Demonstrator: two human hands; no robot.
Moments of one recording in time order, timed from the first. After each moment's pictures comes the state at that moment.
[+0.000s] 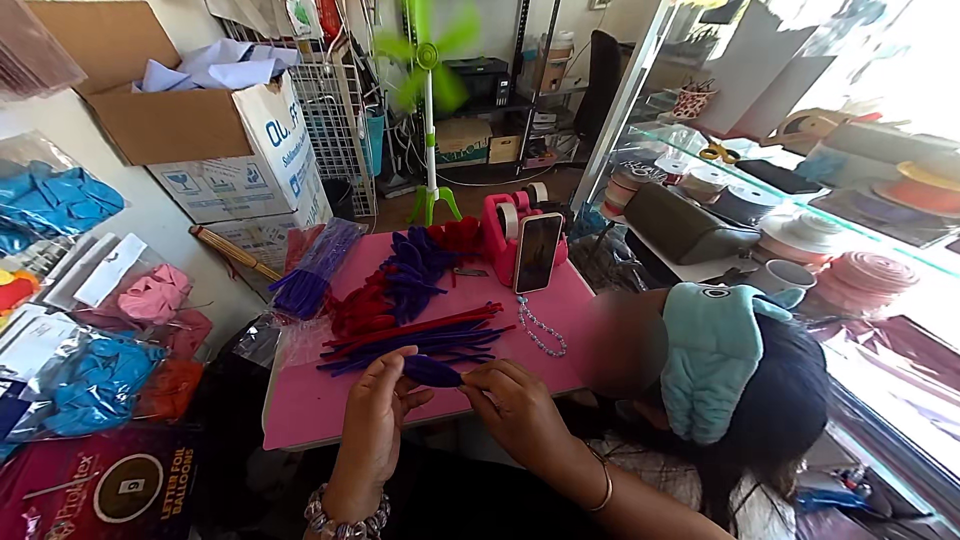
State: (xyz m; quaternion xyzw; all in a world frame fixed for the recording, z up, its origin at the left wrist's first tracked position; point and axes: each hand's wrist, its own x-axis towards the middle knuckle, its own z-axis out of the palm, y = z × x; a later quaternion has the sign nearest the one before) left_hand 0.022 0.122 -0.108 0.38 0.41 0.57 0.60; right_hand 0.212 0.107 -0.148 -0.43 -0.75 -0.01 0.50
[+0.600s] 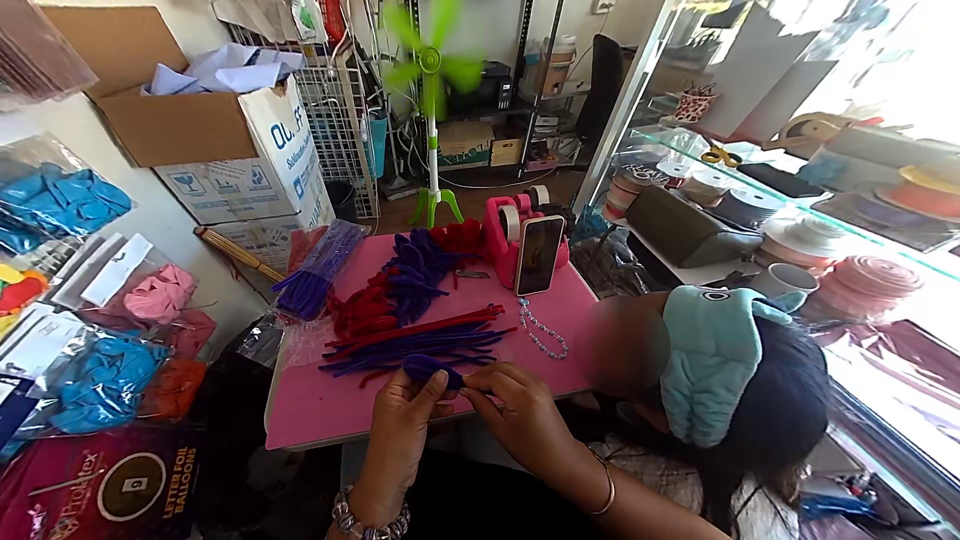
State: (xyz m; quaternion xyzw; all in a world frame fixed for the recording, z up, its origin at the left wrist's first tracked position) left_hand 0.041 0.113 -0.118 0.41 0.42 0.54 0.61; right_hand 0.213 0.104 -0.148 -0.43 -0.75 0.04 0.51
